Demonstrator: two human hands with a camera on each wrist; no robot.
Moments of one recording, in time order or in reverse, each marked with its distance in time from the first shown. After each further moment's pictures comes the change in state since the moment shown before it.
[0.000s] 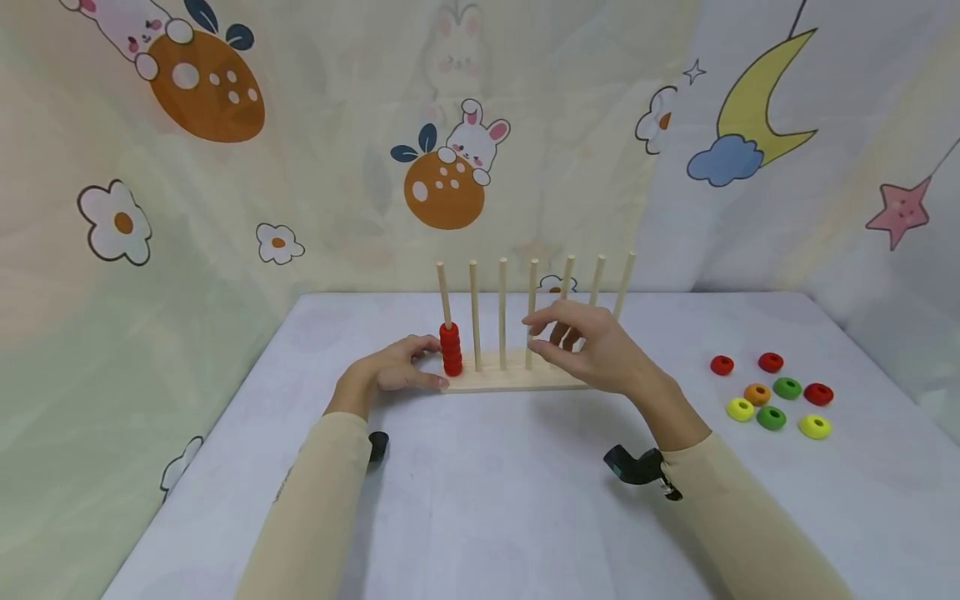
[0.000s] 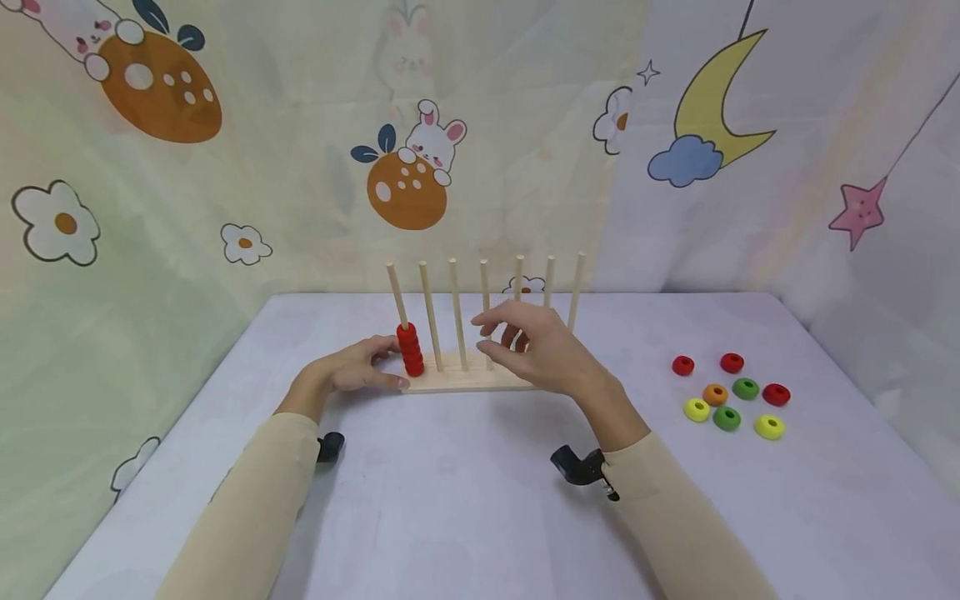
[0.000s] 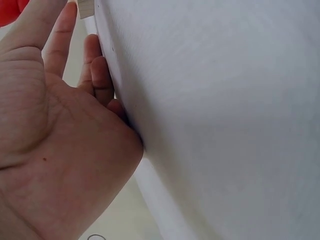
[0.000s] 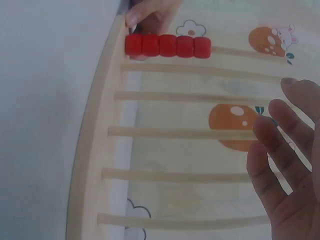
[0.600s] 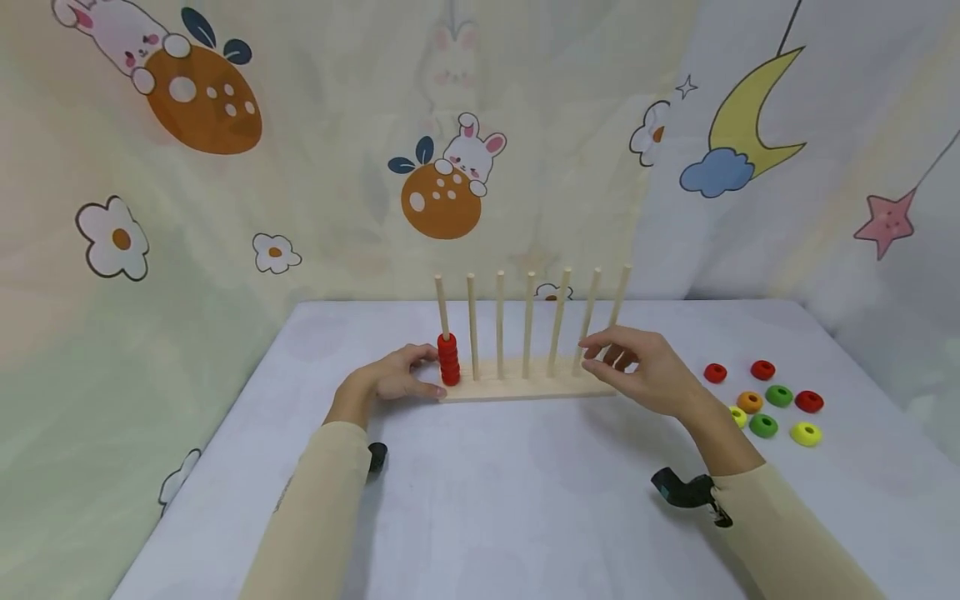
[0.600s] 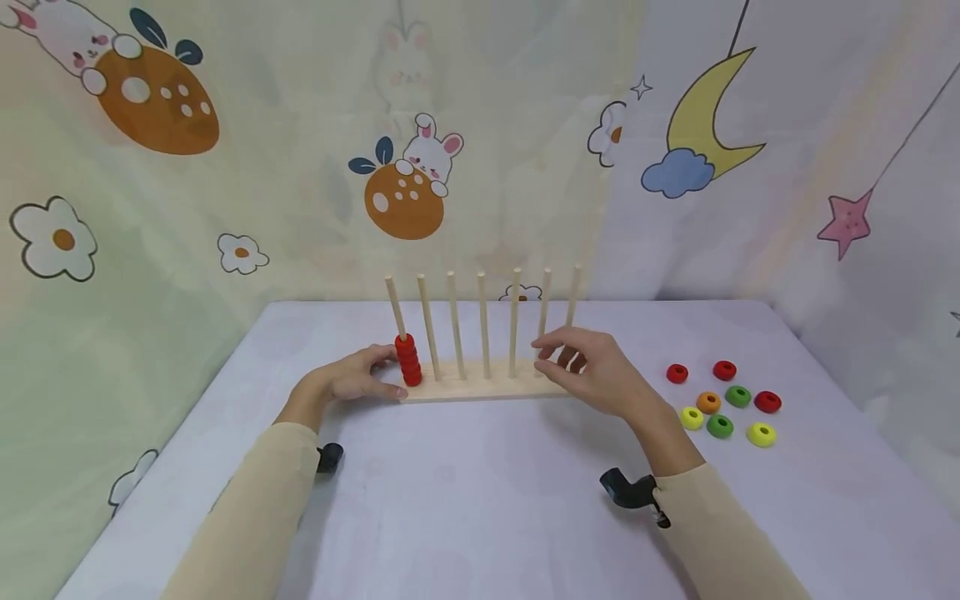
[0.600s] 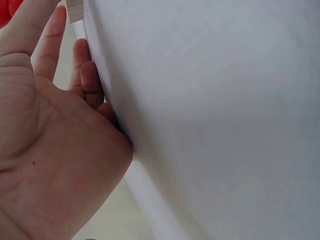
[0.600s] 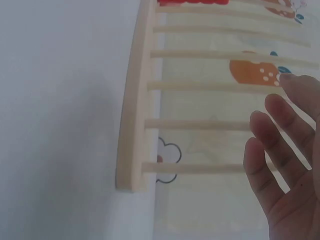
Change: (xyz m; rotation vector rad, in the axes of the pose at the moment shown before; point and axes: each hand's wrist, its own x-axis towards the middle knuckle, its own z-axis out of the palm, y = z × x) left_hand -0.001 0.003 -0.001 0.006 -0.015 -0.011; right_hand -0.056 0.021 -0.040 -0.117 -0.019 0.222
